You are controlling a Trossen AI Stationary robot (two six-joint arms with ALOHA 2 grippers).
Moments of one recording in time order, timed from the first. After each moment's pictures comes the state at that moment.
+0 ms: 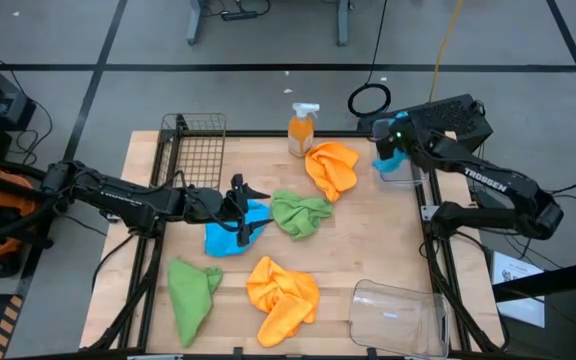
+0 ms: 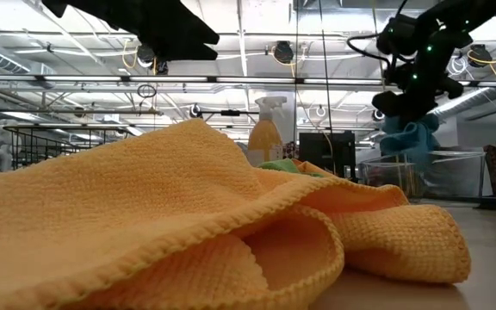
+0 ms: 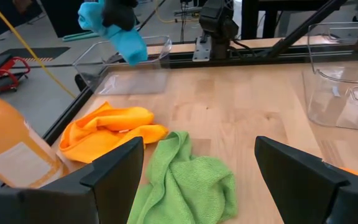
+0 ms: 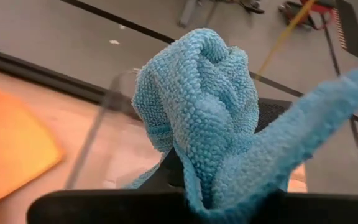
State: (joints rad) left arm -0.13 1.19 0.71 0.16 -0.28 0.03; right arm -0.77 1.04 0.79 -0.62 0.64 0.26
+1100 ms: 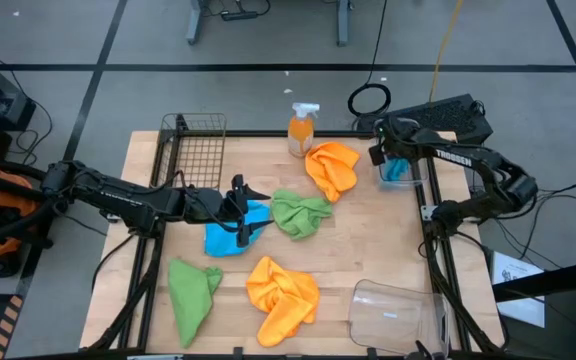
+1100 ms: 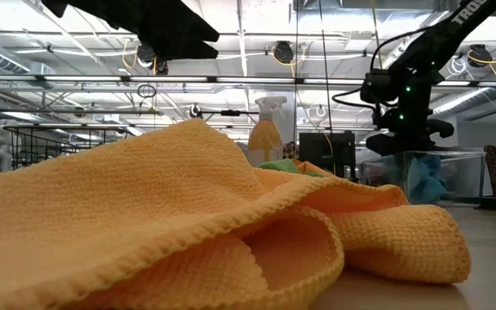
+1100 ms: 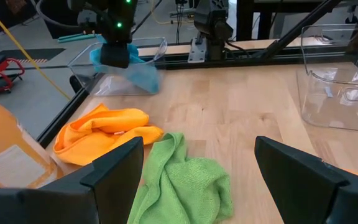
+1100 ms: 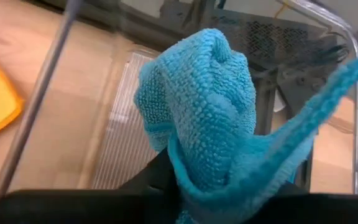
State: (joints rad) left arm -0.13 1.19 0.71 0.16 -0.27 0.03; right arm -0.89 1.37 0.78 -0.59 0.45 0.32
